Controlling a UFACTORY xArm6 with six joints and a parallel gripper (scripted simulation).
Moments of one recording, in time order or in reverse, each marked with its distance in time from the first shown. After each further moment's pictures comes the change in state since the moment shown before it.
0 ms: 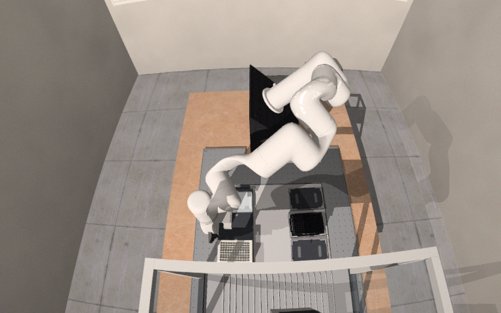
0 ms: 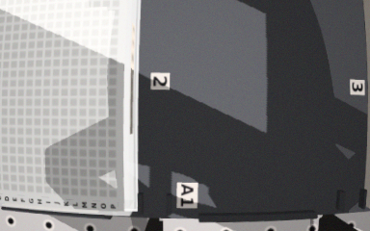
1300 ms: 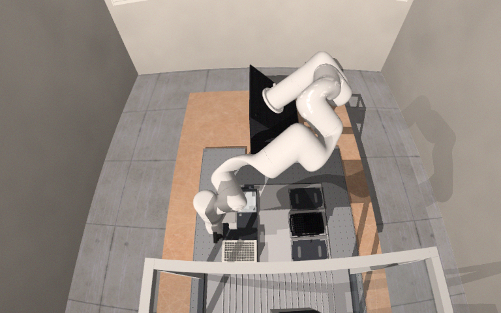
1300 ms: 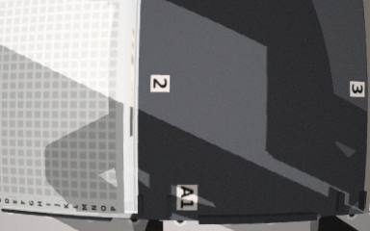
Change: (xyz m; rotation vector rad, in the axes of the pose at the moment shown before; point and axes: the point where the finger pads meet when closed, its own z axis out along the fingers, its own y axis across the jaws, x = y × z) arm 0.017 0.000 0.000 0.000 0.000 0.000
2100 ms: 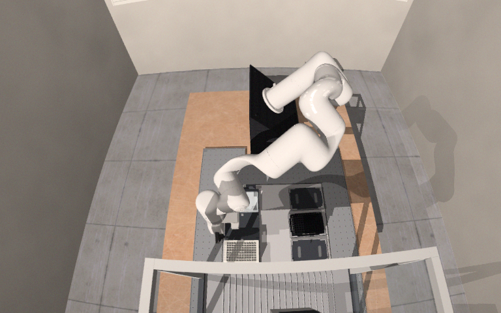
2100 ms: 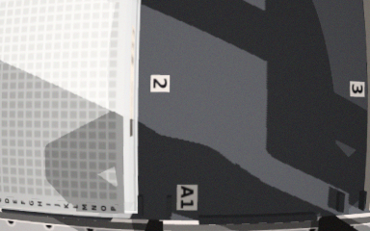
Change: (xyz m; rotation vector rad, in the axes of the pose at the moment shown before) arm 0.008 0.000 0.000 0.000 0.000 0.000
